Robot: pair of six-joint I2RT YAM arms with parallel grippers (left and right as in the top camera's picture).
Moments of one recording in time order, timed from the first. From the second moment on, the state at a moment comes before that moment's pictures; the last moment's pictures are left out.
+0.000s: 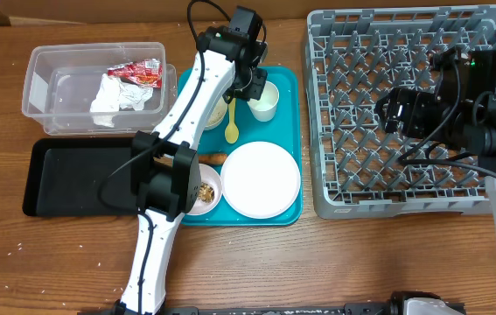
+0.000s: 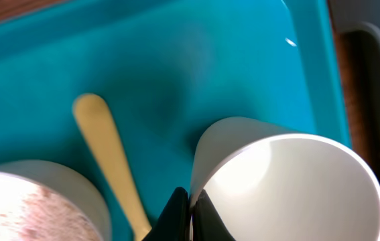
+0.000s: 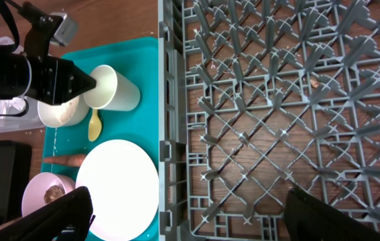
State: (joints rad) left arm -0.38 2.45 2.34 -1.17 0.10 -0.09; right arm -0.05 1.34 1.54 -1.14 -0.28 0.15
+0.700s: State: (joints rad) left arm -0.09 2.39 2.42 -1.37 1.43 -0.07; right arm 0.01 1.56 1.55 -0.76 -0.91 0.15
